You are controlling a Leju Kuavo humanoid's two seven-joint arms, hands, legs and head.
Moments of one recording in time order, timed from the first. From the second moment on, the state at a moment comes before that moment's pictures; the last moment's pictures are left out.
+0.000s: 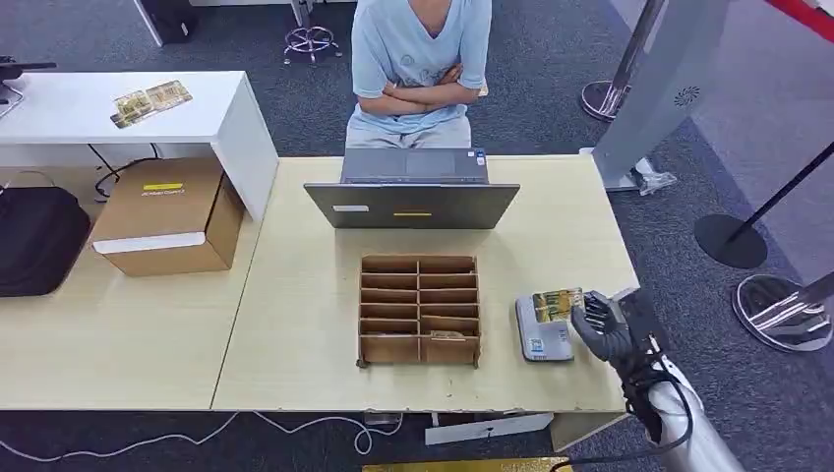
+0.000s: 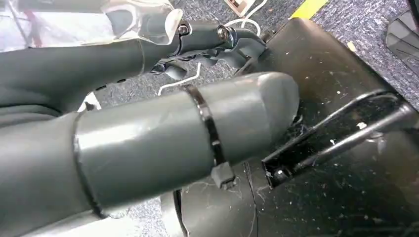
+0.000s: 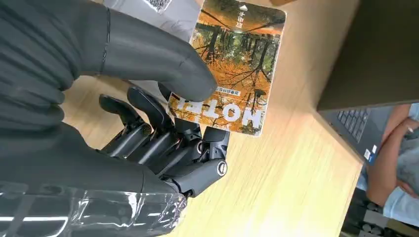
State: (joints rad) left arm -0.29 -0.24 -1.02 -0.21 -1.11 -0.44 0.00; right arm -0.25 -0.31 0.14 -0.93 -0.07 0.20 -0.24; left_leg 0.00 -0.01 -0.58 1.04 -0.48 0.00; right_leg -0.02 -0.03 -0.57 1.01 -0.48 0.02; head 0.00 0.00
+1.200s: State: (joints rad) left arm -0.29 -0.24 -1.02 -0.21 -1.10 -0.45 0.02; right arm -0.23 -0.33 0.14 -0.93 0.00 0.19 -0.18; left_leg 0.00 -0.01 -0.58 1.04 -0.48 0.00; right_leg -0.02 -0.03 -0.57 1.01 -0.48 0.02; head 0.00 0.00
